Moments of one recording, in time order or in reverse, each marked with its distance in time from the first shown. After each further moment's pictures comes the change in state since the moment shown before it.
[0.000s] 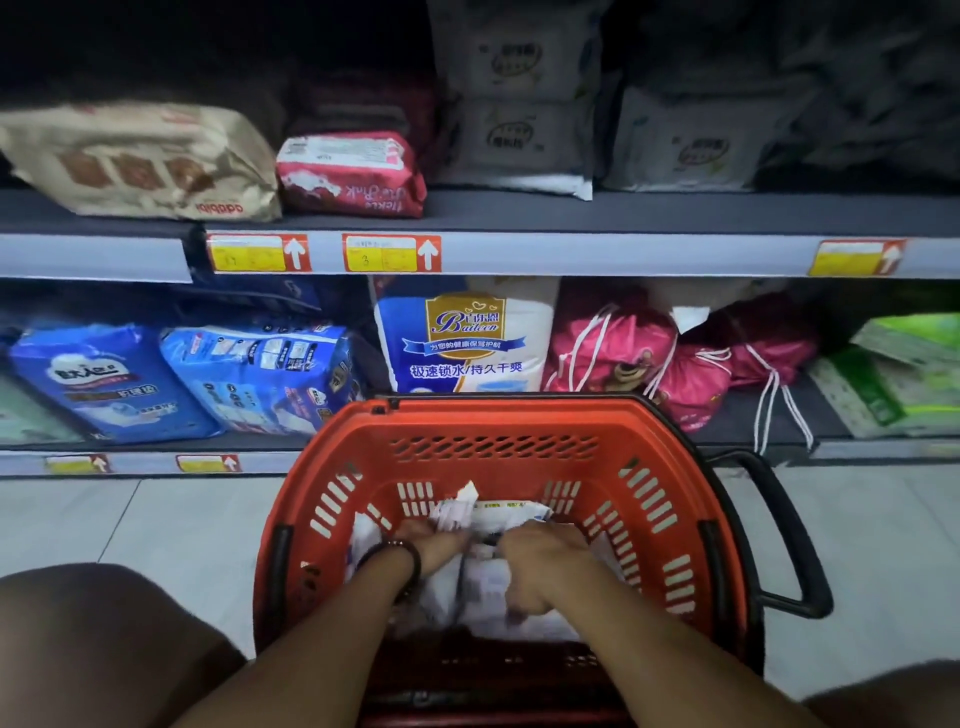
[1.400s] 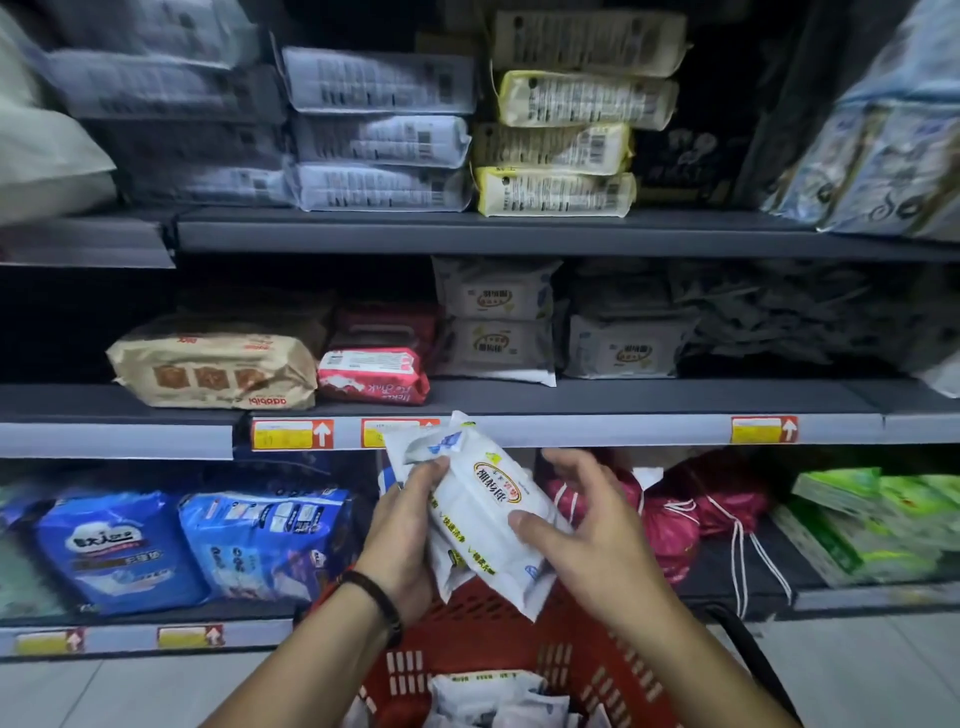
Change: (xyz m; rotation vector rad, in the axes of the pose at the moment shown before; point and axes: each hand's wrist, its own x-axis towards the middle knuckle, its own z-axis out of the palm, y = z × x) left_hand -0.179 0.140 -0.093 -1.152 -0.150 0.608; right_hand -0.121 0.034 -0.141 1.088 1.070 -0.205
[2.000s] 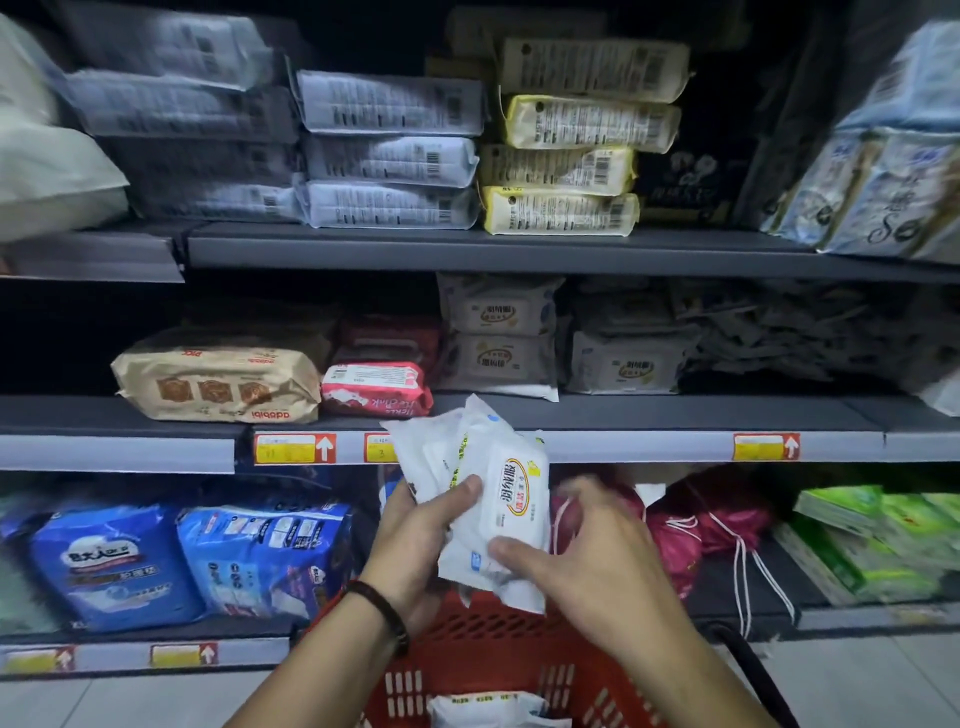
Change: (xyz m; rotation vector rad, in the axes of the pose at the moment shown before) left_hand -0.001 0.004 0.000 0.064 -0.131 0.163; right_hand -0.007 -0.029 -0.004 -0.415 0.013 0.036
